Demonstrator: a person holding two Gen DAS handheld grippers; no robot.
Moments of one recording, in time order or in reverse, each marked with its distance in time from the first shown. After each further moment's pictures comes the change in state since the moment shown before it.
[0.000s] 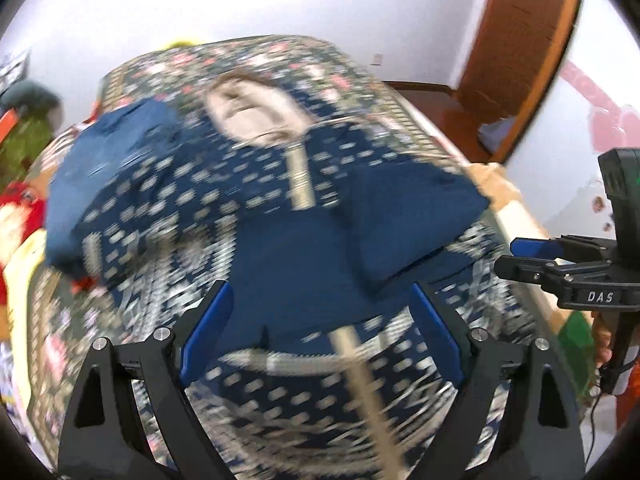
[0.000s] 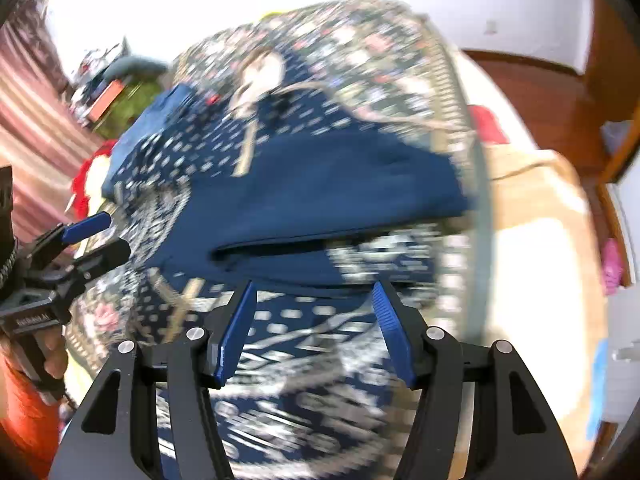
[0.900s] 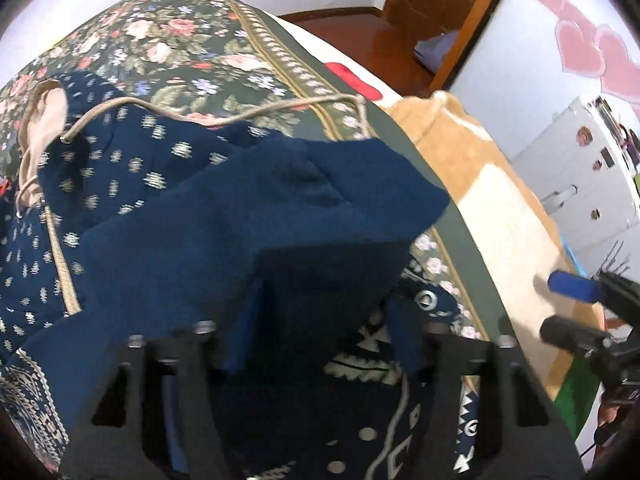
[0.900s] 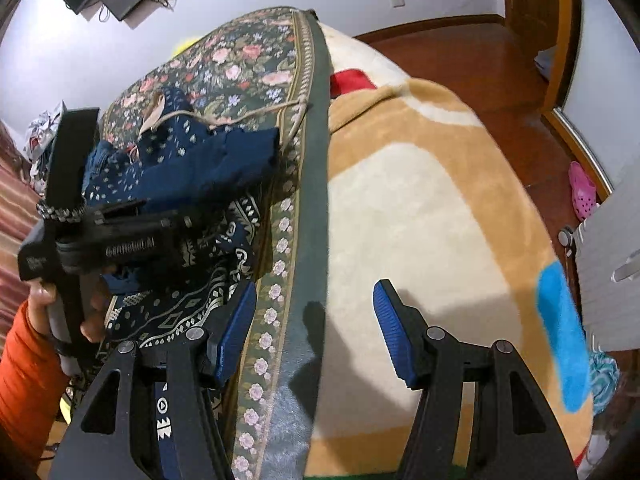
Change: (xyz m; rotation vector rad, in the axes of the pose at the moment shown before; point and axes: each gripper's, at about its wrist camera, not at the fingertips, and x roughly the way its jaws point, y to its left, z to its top) left arm 0.172 -0.126 0.060 0.211 0.247 -0.134; right arm -0.004 -0.102 -0.040 0.255 -0.025 -0.046
